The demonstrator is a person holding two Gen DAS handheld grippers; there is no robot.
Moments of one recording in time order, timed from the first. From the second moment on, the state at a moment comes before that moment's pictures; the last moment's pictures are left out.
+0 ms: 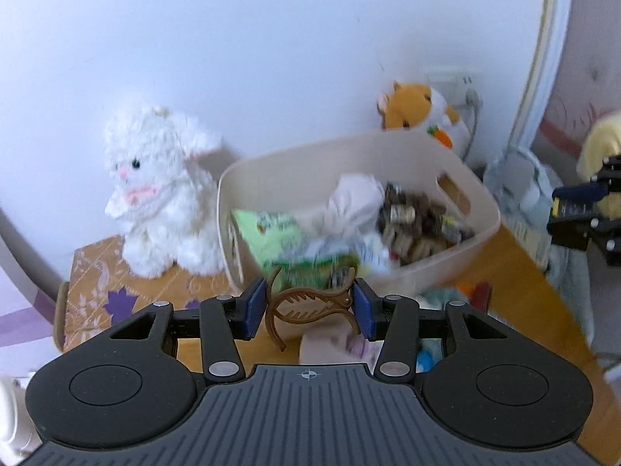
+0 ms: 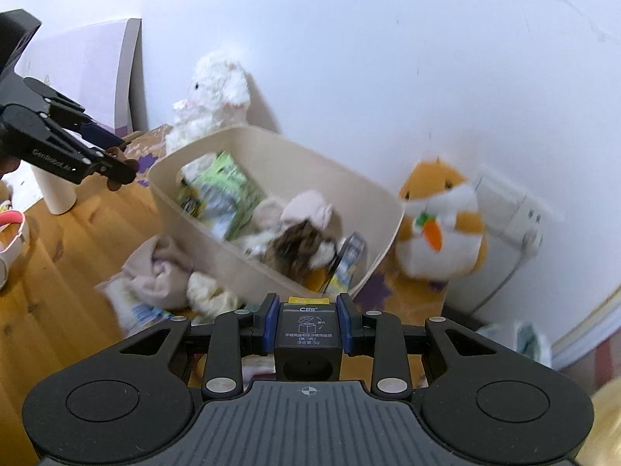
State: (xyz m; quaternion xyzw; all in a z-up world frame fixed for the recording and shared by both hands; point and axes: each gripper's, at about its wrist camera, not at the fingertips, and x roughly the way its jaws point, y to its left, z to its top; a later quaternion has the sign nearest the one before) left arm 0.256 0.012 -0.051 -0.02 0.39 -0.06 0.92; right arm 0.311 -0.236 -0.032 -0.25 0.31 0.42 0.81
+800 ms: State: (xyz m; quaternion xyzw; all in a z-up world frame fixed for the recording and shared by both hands) left arm 0.372 -0.034 -0.082 0.00 0.43 -0.01 0.90; right arm 0.396 -0.147 -0.058 -0.25 0.32 0.43 0.81
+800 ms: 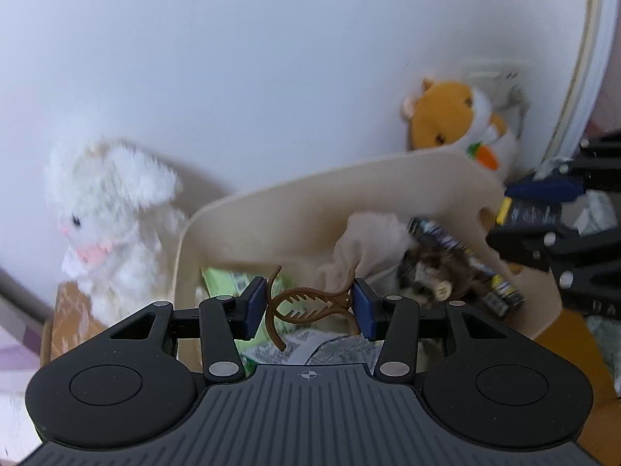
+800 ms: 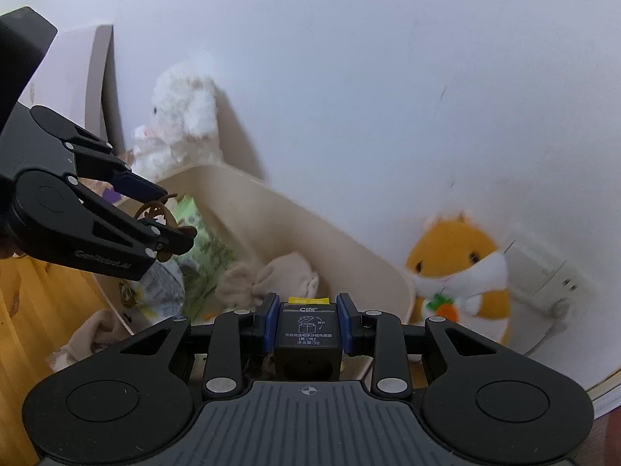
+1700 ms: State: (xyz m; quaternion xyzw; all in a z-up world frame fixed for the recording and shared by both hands) left arm 0.339 -0.014 -0.081 -0.03 0.43 0.04 0.90; right arm 0.358 -0.182 -0.071 -0.25 0.27 0.42 0.83
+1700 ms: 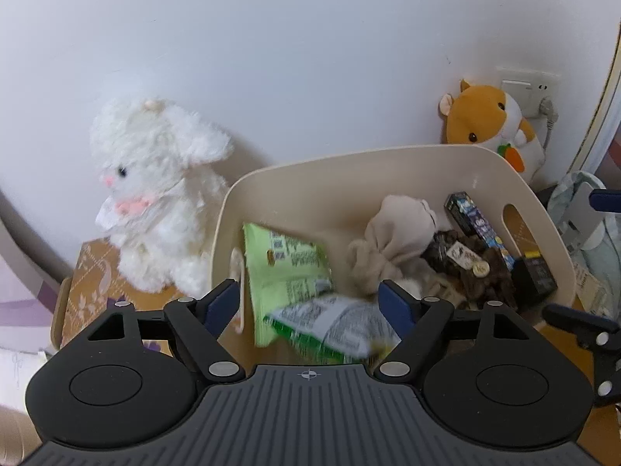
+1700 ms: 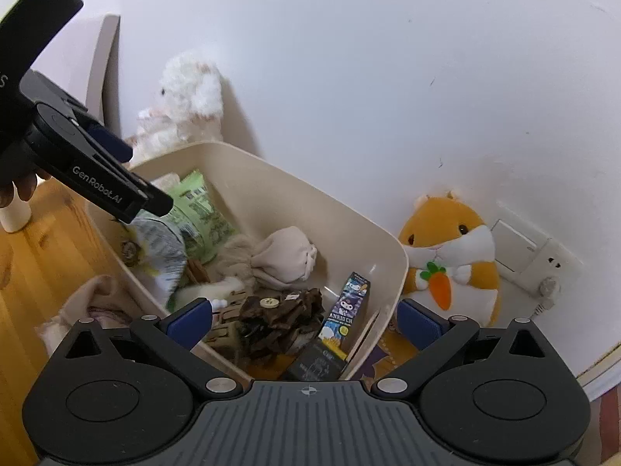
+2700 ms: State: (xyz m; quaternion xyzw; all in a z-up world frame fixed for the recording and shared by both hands) left arm 0.226 -0.039 -0.158 -0.05 0.54 -0.01 0.84; right arm 0.277 -0.239 -0.164 -0.27 0.40 0.41 0.77
